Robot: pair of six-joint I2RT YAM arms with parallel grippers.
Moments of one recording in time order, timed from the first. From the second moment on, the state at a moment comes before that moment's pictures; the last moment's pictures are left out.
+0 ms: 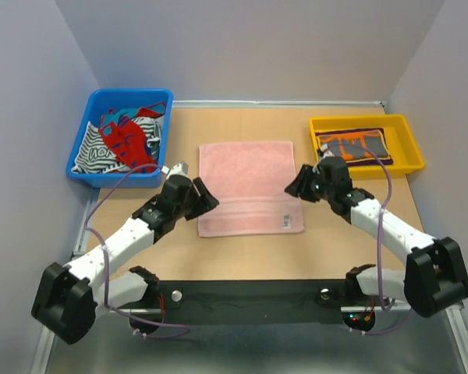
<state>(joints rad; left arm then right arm) -0.59 0.97 0.53 -0.26 -0.03 -0.88 0.37 1.15 0.60 -0.14 -0.21 0.65</state>
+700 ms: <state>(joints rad) -0.32 2.06 1.46 0.03 -0.07 -0.67 0.28 2.12 1.29 0.43 0.00 0.64</state>
